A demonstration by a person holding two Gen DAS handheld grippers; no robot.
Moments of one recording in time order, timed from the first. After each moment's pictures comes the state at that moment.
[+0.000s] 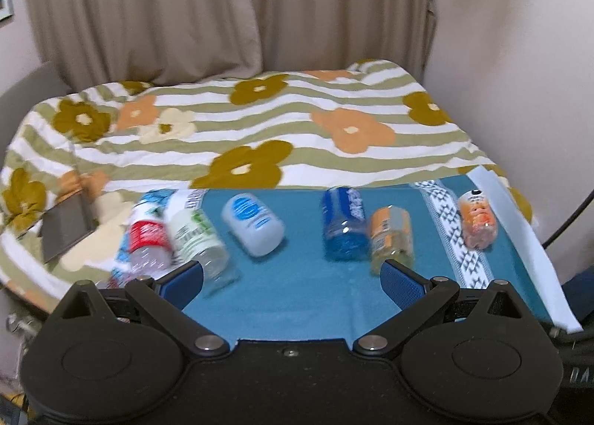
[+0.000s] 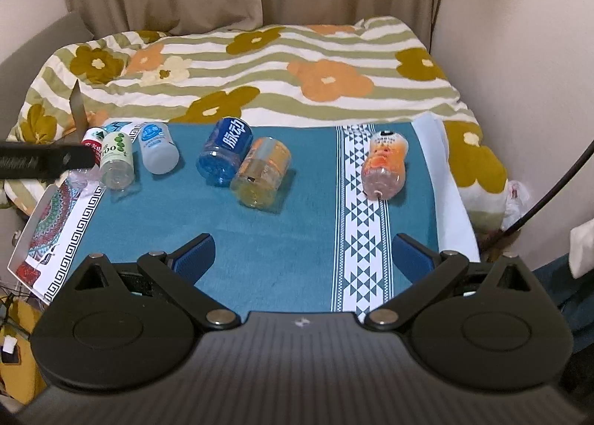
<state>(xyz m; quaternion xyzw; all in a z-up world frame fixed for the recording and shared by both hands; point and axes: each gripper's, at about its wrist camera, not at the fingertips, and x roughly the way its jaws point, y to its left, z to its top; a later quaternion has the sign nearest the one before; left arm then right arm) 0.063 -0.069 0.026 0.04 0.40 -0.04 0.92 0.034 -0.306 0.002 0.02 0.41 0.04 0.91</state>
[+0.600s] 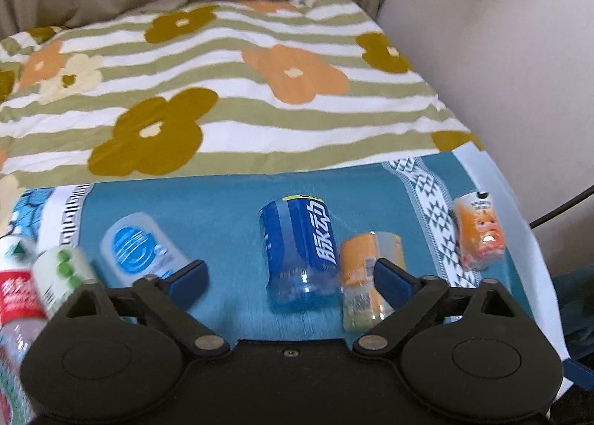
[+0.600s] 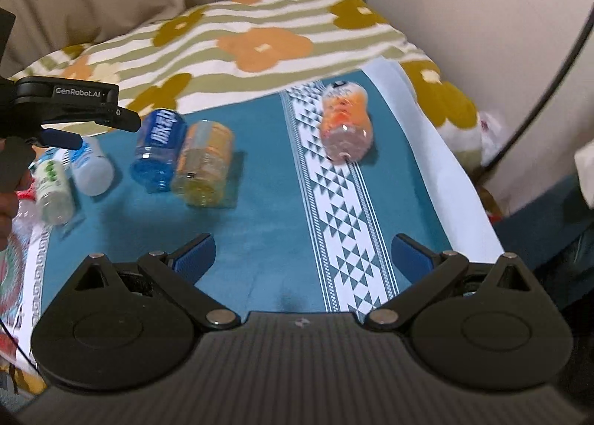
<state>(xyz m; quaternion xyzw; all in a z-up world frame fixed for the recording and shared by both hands) 0.228 -0.093 -0.055 0.01 0.51 -0.15 0.85 0.076 -0.312 -0.044 0.09 0.46 -0.08 0.88</state>
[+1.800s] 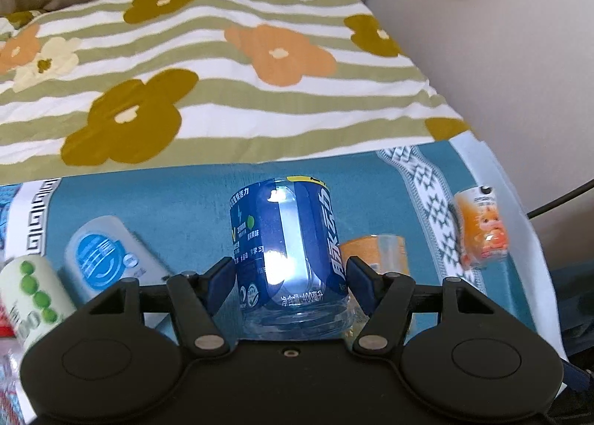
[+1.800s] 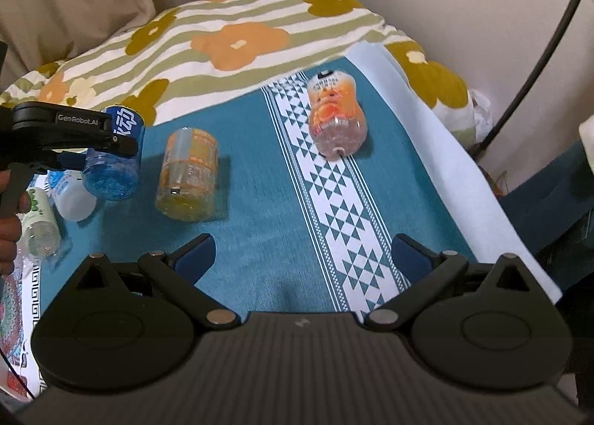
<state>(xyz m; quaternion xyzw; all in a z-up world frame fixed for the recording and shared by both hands) 0.244 -0.092 -0.071 -0.01 0.52 -0.17 0.83 0.094 -0.311 -0.052 0.12 0.47 -0.11 0.87</state>
